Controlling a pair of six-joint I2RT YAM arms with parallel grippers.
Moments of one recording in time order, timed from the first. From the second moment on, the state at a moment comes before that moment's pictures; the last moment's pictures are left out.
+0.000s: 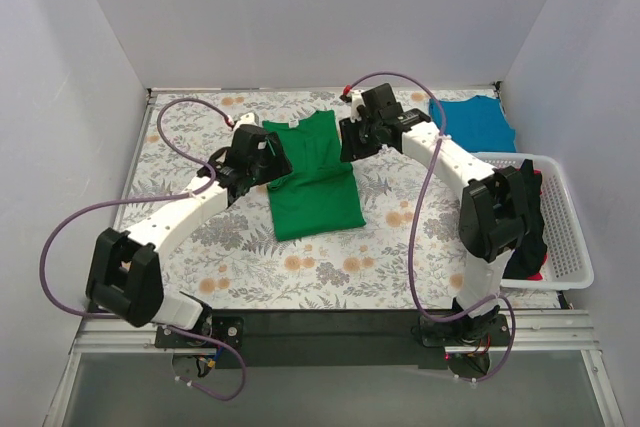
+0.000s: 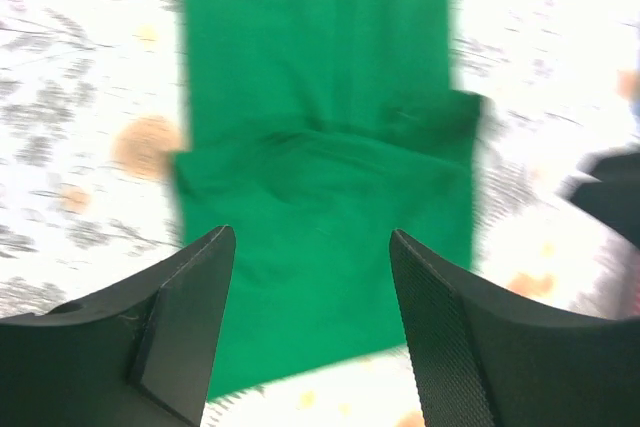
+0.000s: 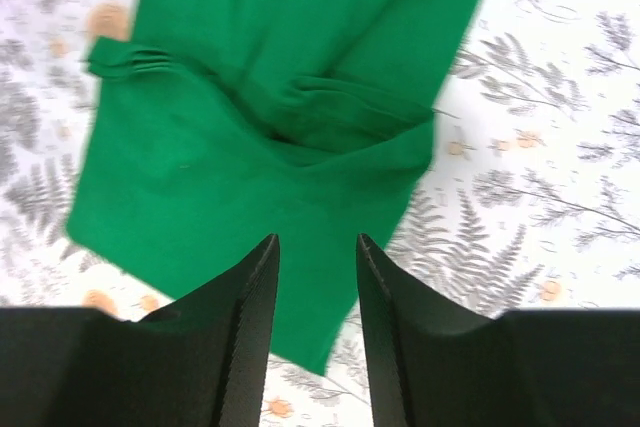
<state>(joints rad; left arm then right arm) -0.45 1.46 1.04 -0.30 -0.16 -0.68 0.51 1.89 1.59 -0.59 -0.26 0.11</state>
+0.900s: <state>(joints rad) -0.67 1.51 0.77 -0.24 -0.07 -0.76 0.41 2.23 1.75 -0.43 -0.44 0.23</state>
